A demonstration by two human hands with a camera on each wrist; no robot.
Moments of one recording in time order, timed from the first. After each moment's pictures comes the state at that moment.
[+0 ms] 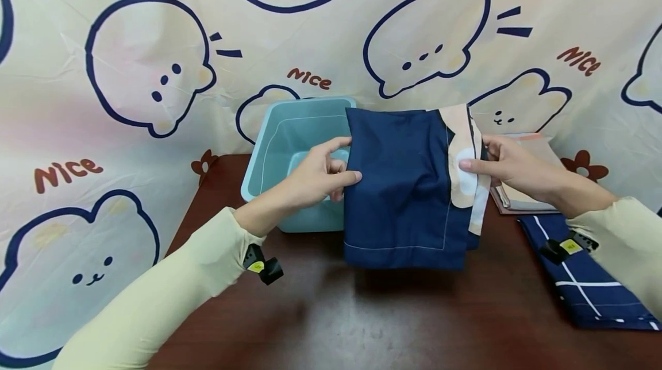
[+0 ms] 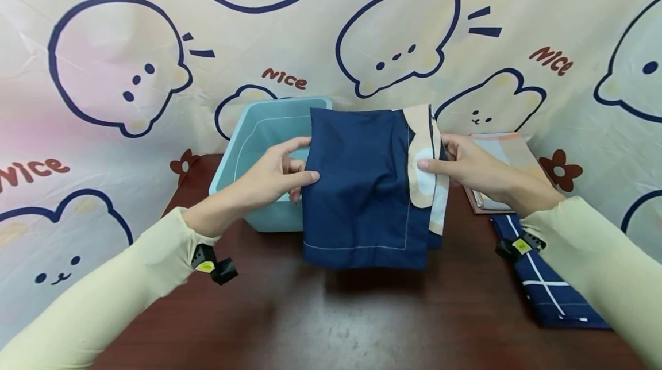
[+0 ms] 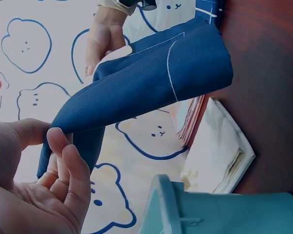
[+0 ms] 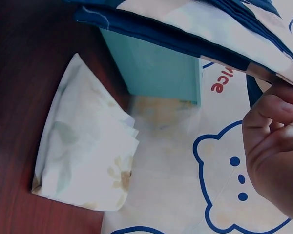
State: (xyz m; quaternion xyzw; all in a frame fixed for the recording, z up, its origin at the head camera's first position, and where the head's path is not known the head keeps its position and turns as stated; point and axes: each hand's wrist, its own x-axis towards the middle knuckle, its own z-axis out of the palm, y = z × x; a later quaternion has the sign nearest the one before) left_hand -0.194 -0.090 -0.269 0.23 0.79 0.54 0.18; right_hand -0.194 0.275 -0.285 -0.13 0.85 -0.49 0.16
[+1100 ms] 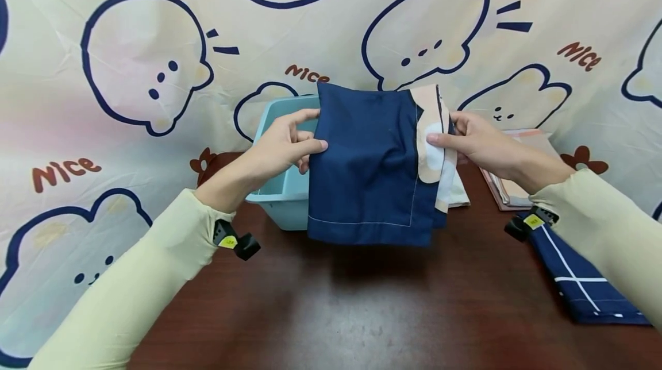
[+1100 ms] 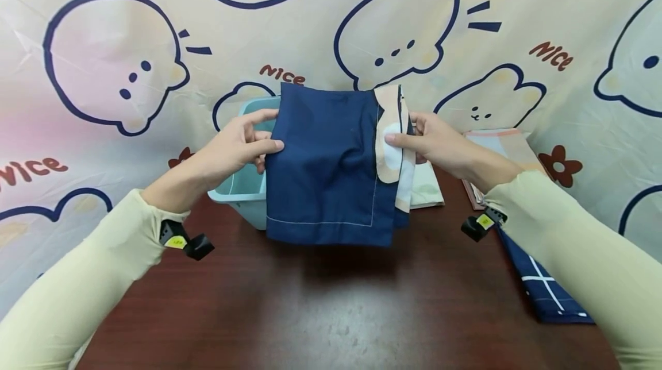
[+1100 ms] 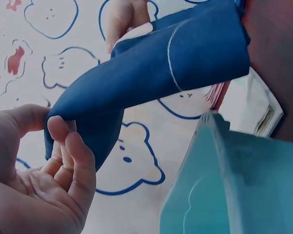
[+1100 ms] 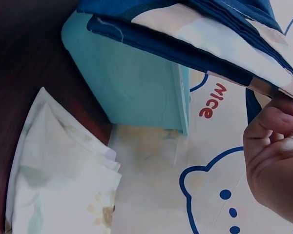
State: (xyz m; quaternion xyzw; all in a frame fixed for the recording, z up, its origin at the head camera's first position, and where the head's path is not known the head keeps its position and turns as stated) left_hand -0.216 -0.126 -0.234 0.19 0.80 0.54 0.17; right_hand -0.217 0.230 -0.262 -0.13 0.80 -0.56 0.17
